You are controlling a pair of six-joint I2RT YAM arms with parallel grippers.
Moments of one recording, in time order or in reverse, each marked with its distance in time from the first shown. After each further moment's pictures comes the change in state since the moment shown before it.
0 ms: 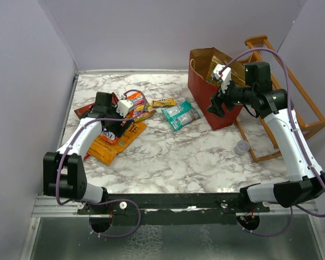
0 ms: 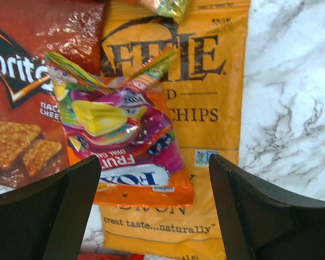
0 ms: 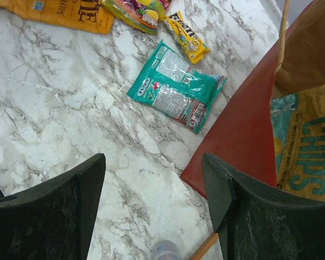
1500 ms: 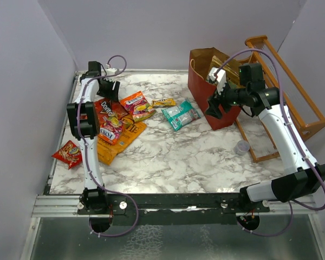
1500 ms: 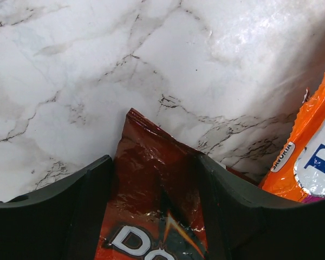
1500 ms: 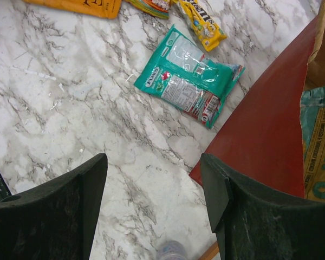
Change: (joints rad) left arm 0.230 1.108 1.244 -0.222 0.149 -0.156; right arm 0.000 0.044 -0.050 0.000 -0.029 -0.017
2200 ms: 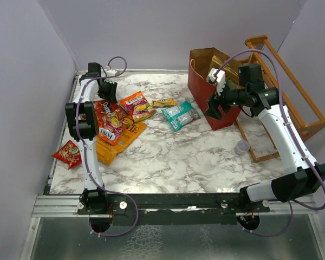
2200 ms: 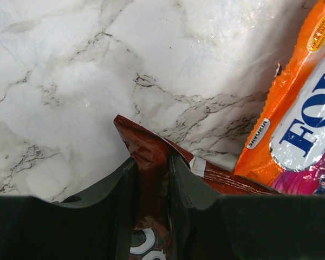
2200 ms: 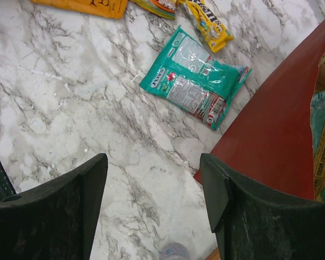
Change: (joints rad) left arm 0.002 -0.074 -0.119 0.032 0.037 0.001; right arm 0.000 0.002 -0.007 0.001 -0.019 0.000
